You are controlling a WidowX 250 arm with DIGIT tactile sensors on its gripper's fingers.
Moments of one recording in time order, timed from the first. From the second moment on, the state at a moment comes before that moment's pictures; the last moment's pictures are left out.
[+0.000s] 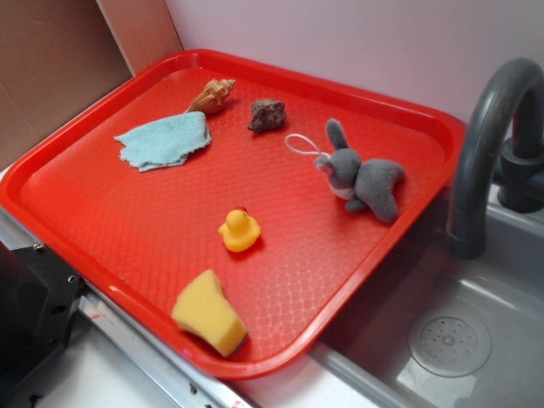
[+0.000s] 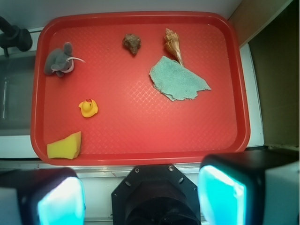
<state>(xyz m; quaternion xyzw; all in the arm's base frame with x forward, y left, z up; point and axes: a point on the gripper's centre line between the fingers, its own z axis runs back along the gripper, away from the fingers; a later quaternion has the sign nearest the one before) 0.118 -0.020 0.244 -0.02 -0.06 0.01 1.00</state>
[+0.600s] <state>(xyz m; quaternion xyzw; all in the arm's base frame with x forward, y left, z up) 0.128 -0.024 0.236 -0.01 -0.06 -0.04 1.00</state>
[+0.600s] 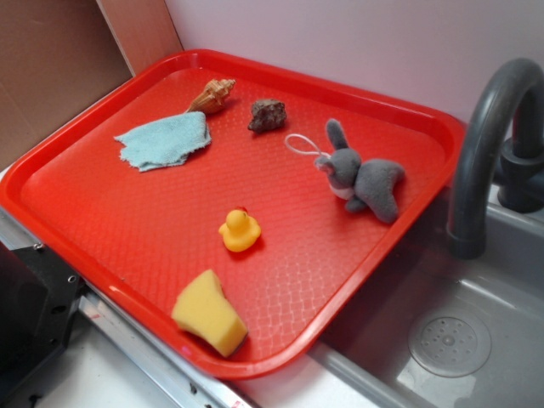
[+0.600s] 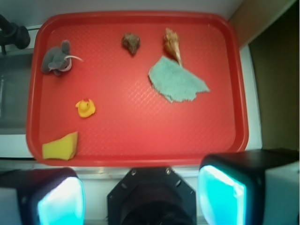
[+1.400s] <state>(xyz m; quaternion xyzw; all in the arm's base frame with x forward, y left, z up) 0.224 -0.073 0.161 -0.09 -0.07 -0.36 0.93</state>
